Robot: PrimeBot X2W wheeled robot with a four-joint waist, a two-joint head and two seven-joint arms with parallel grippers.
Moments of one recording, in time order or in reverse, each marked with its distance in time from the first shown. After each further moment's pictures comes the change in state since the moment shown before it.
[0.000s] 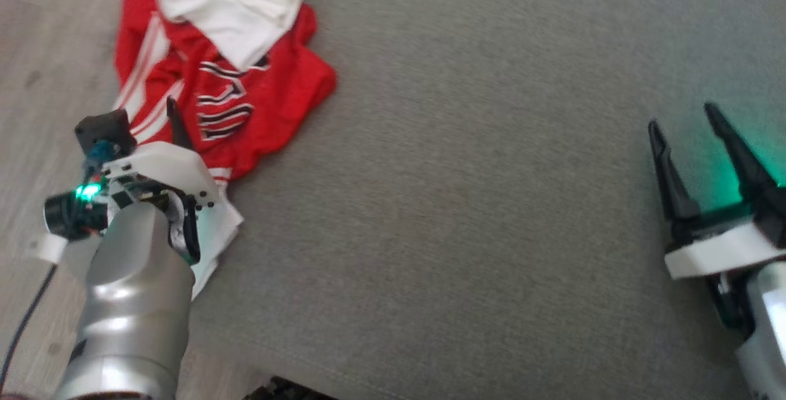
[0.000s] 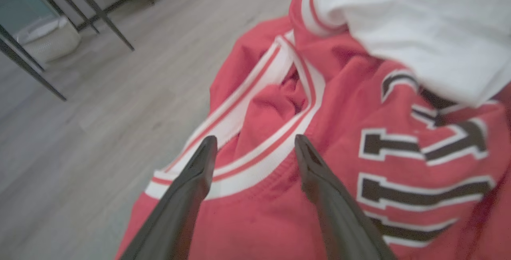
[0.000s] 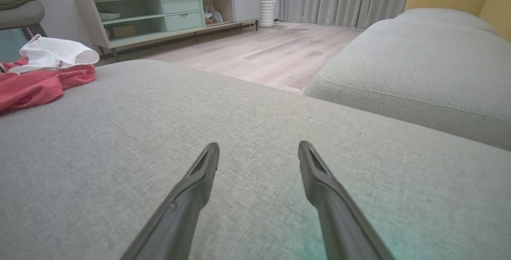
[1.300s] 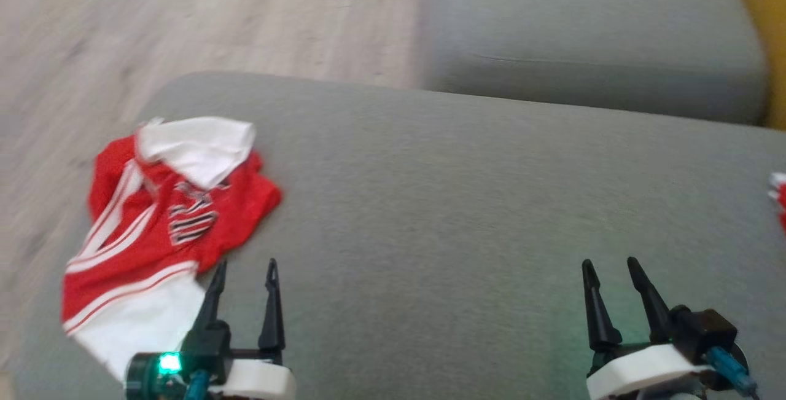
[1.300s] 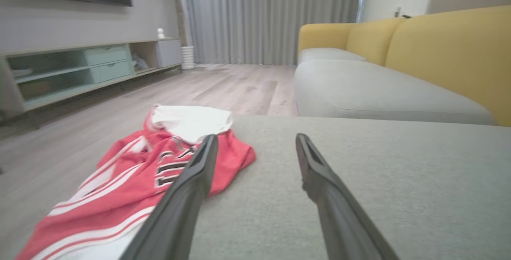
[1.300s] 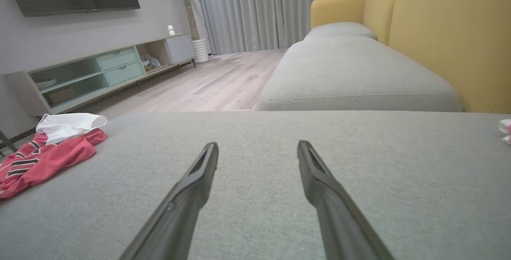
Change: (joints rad) left arm 0.742 -0.027 -0.283 -0.684 0.025 0.012 -0.158; right arm 0.271 0.308 -0.064 0.105 0.037 0.000 0.001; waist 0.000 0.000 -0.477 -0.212
